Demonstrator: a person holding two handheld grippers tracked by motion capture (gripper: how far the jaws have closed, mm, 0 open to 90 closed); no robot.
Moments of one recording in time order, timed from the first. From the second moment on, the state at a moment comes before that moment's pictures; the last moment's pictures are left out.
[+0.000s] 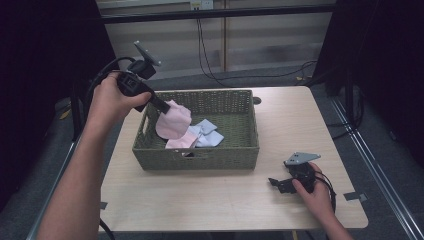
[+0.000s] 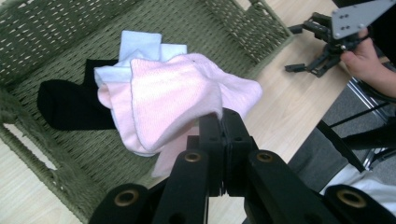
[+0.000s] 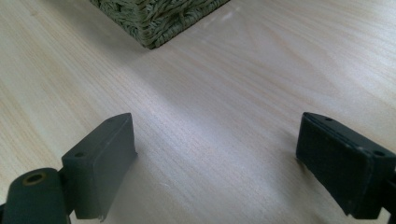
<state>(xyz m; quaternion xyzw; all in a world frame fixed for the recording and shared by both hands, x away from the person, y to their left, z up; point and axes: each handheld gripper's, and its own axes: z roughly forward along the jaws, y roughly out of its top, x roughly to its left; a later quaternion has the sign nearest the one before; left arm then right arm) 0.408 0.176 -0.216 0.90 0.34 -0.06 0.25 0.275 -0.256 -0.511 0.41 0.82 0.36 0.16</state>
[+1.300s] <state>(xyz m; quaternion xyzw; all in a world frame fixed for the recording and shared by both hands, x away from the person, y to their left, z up) 0.379 0.156 -0.273 0.91 0.30 -0.06 0.27 0.275 -0.256 -0.511 0.41 0.82 0.35 0.16</state>
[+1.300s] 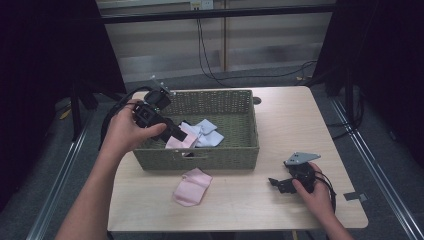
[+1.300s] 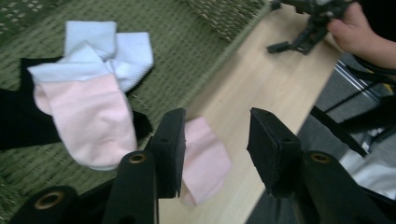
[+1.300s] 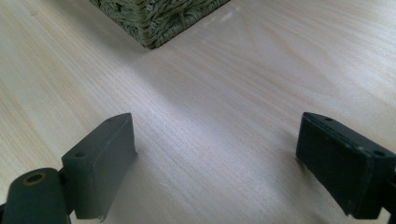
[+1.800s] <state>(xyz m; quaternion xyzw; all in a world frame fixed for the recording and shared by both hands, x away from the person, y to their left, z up) 0.414 0.159 -0.310 0.90 0.35 -0.01 0.28 0.275 -0.256 -0.511 0.41 0.82 0.36 0.16</state>
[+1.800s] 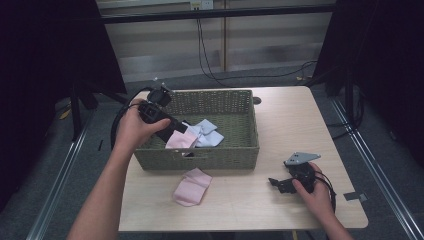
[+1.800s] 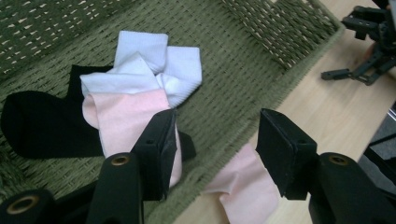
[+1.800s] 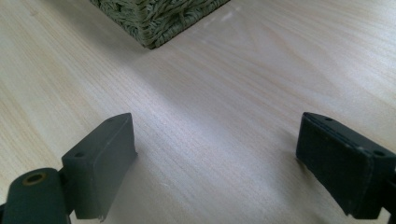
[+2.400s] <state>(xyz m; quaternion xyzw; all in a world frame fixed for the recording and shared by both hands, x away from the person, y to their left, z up) 0.446 0.153 -0.353 0.89 0.39 -0.02 0.26 0.275 -0.256 -0.511 0.41 0.82 0.35 0.16</state>
